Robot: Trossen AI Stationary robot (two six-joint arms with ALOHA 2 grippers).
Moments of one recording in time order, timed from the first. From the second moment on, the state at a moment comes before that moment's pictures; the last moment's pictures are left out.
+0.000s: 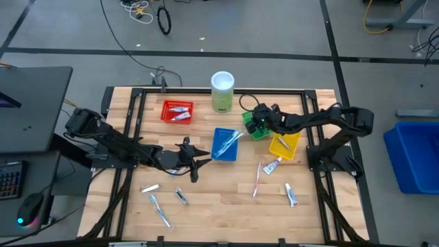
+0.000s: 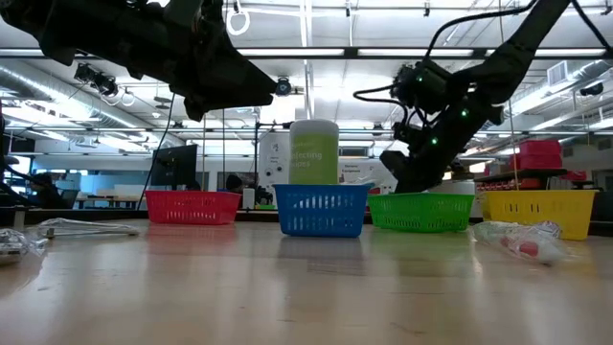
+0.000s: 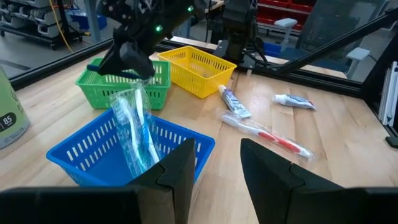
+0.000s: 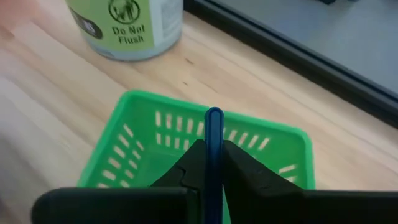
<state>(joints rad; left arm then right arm) -0.33 1.44 0.53 0.65 -0.57 -0.31 -0.37 1.55 0.62 0.14 0.46 0.33</state>
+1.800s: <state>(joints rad) -0.20 1.36 0.53 -0.14 -0.12 -0.77 -0.25 1.32 0.62 0.21 0.25 0.16</state>
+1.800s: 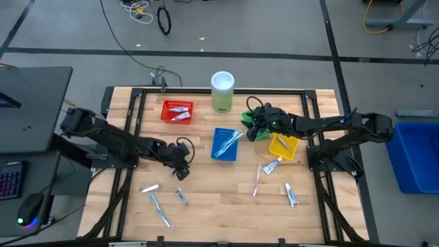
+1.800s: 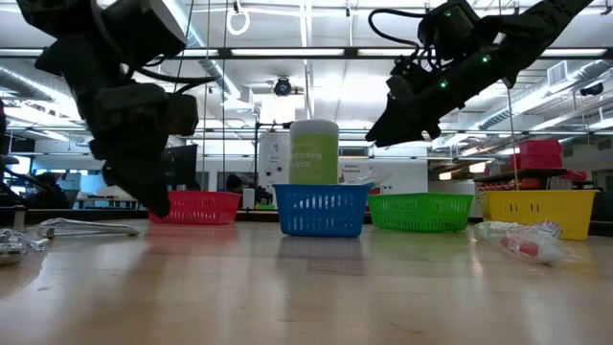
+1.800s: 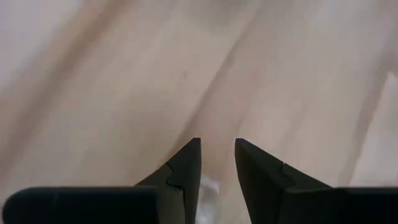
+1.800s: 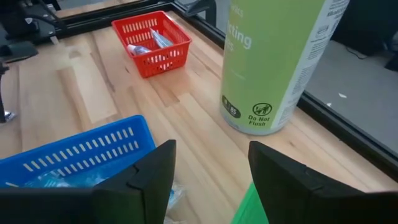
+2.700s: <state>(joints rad) -0.19 1.33 0.86 -0.75 -0.07 -0.68 -0.25 1.32 0.62 0.34 0.25 -0.04</state>
